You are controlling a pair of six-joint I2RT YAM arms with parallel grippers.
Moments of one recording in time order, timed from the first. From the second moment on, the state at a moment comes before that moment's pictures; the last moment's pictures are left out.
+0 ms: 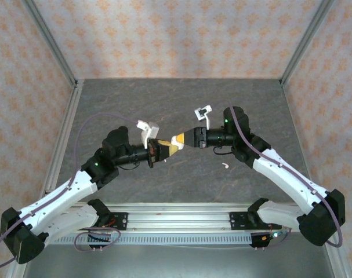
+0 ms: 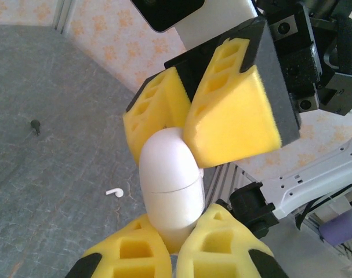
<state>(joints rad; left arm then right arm) -0.66 0.91 0.72 0.01 0.53 -0.47 0.60 1.12 0.94 -0.11 -0.86 0.76</state>
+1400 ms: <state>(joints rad) -0.64 0.94 0.73 0.06 0.58 -0.57 0.61 1.12 0.94 -0.08 -0.85 0.75</state>
